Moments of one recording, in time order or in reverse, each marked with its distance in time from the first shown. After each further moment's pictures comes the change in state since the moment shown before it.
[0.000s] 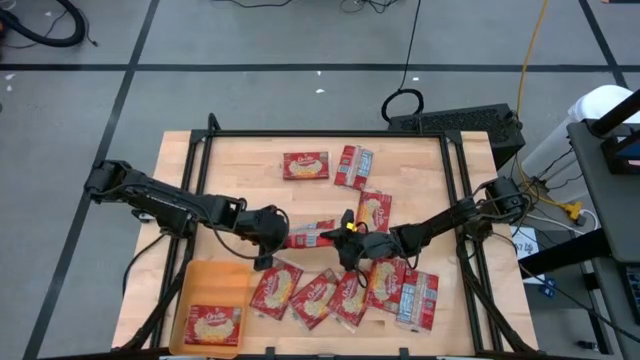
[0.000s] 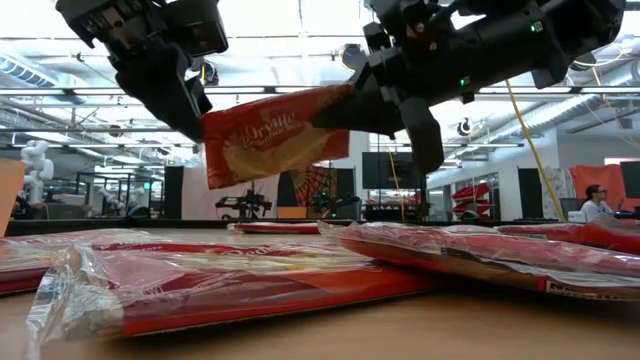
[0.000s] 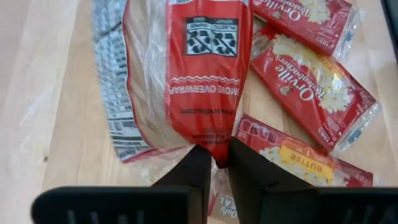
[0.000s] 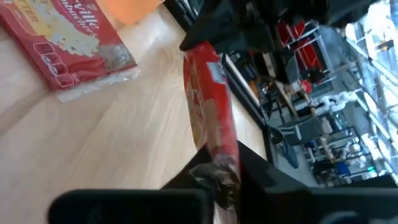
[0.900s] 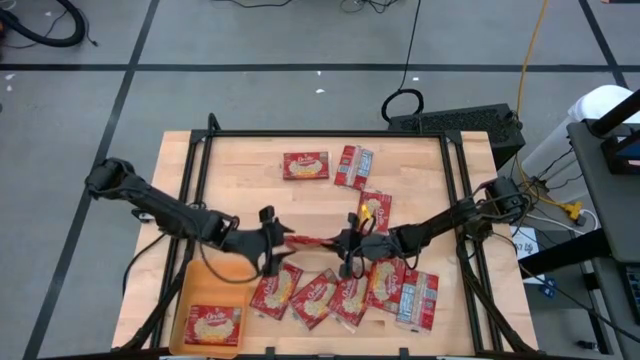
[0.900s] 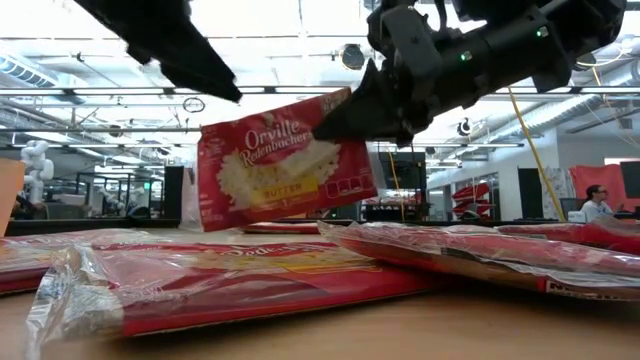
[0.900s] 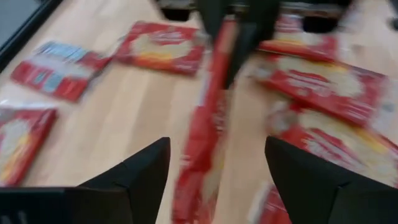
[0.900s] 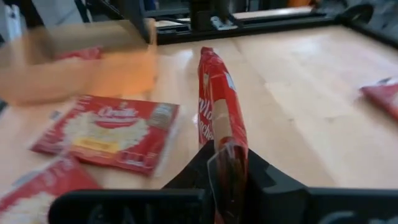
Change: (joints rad) left arm -0.223 -0.001 0.001 0.186 -0.460 0.003; right arm 0.010 0.000 0.000 -0.066 -0.106 1.030
